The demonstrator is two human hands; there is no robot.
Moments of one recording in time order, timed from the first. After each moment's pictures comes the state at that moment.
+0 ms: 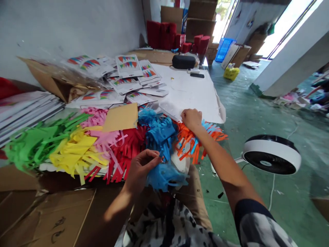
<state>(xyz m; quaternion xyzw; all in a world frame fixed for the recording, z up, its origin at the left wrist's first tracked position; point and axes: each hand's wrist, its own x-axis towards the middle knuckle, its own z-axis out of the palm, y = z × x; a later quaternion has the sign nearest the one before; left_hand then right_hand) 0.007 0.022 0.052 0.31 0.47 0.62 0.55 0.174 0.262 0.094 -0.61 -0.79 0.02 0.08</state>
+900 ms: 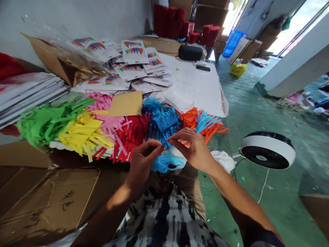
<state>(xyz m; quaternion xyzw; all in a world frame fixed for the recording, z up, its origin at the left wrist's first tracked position) 0.023 -0.009 0.066 0.37 0.49 0.63 0.48 0.201 0.076 0.127 -0.30 -0.84 0.33 0.32</state>
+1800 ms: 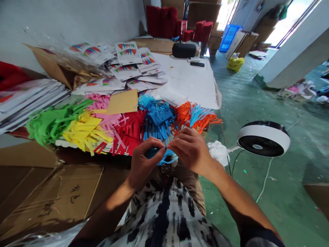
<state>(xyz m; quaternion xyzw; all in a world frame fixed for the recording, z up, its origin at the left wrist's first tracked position) 0.050 -0.034 0.083 0.56 0.47 0.59 0.34 0.238 0.039 0.124 -0.17 -0.90 0.12 0.37</state>
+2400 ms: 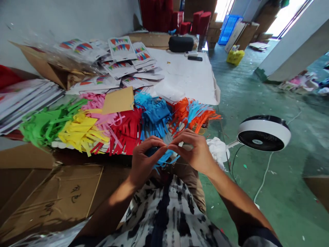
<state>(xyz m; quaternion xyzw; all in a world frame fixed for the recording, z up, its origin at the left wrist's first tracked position) 0.062 -0.027 0.078 0.56 0.45 0.60 0.36 0.252 0.033 0.106 -0.30 -0.80 0.32 0.40</state>
